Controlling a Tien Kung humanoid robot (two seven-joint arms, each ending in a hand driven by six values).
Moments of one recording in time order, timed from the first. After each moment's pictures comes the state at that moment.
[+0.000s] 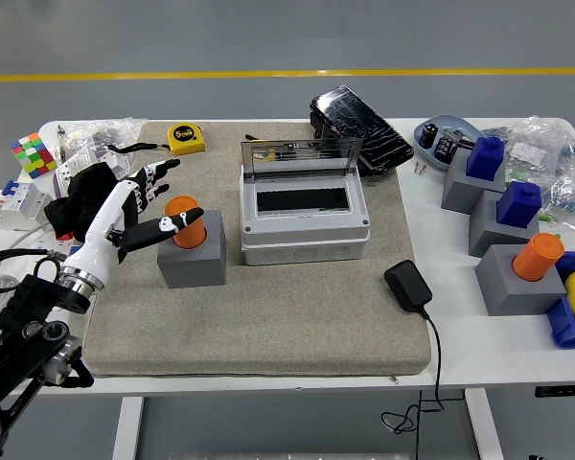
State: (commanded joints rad) left arm -0.22 0.34 -0.96 -1.33 1.07 0.24 -0.26; right arm 0.19 -0.26 0.60 0.24 -0.63 0.02 -0.15
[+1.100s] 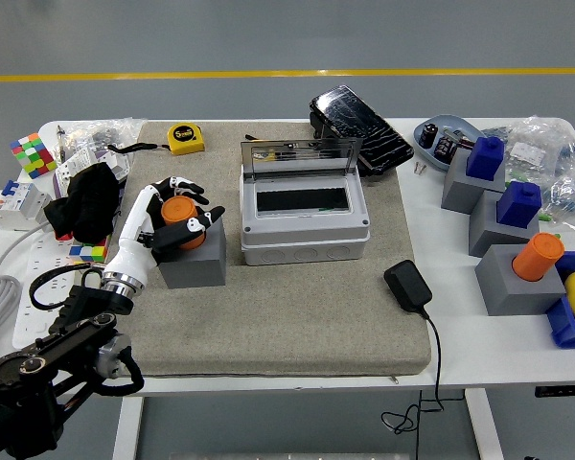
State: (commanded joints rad) left arm -0.37 0.24 -0.72 -1.10 0.63 0.29 -0.53; right arm 0.18 -0.25 0.58 0.25 -0.63 0.02 -0.15
